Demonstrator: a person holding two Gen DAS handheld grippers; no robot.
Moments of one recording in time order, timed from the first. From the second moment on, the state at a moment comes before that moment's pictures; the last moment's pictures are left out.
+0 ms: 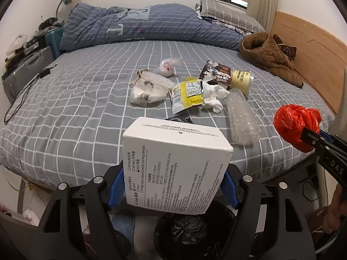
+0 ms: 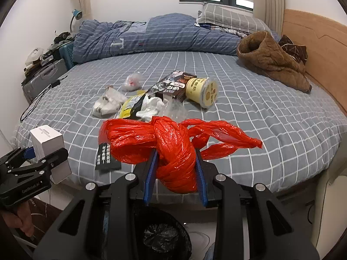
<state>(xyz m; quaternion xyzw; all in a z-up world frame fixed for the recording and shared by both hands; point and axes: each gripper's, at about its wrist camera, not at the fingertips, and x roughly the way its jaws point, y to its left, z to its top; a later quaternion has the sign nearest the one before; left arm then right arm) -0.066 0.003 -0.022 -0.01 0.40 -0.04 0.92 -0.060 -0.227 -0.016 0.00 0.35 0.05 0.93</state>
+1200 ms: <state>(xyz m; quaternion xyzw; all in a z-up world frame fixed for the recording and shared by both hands) -0.148 -0.019 -0.054 -0.02 0.47 -0.05 0.88 -0.145 -0.243 -0.069 -0.01 0.42 0.03 0.90</state>
